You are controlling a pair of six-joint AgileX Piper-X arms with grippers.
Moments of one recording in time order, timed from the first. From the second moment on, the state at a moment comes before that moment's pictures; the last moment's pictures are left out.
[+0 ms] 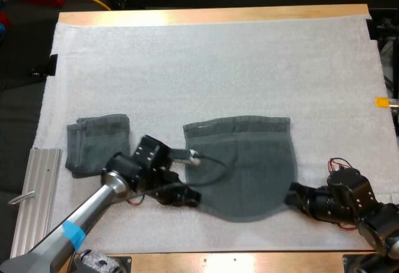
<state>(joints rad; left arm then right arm) -0.40 1.26 -0.63 0.83 0.66 -1.99 0.51 0.73 -0.30 0.53 -0.36 -0.74</state>
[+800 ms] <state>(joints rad) -0.24 1.43 -0.70 0.56 0.79 -2.16 0.51 1.01 -0.30 -0.01 -0.14 -0.49</state>
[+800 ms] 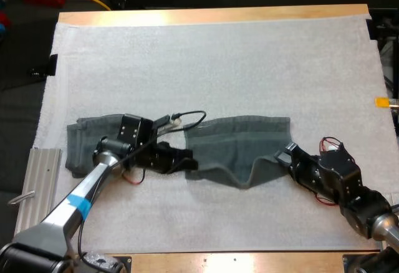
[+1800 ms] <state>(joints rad) -0.24 1.51 -0.75 0.36 0.59 -2.16 0.38 1.24 -0.30 -0.29 -0.09 -0.49</state>
